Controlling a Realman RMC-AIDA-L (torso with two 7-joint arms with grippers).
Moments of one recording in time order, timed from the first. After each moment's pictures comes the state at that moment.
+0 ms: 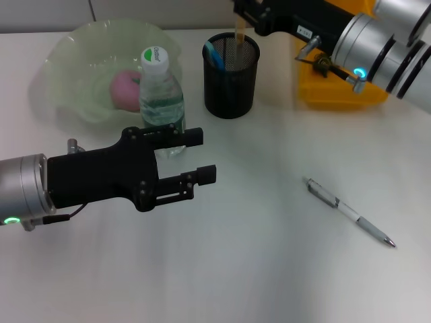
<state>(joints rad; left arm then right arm) -0.38 -2.07 1.05 0.65 1.56 1.68 -1.19 0.80 2.09 -1.14 -0.26 -0.97 -1.08 0.80</state>
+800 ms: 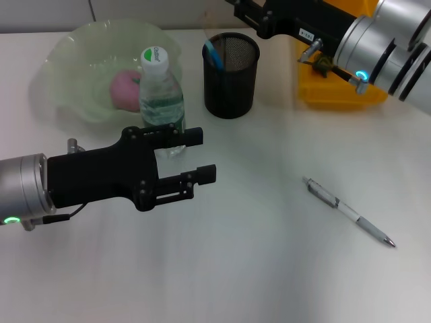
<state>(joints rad) -0.39 -2.07 1.05 0.65 1.56 1.68 -1.19 0.78 2.09 -1.15 -0.27 -0.96 -1.08 0.77</state>
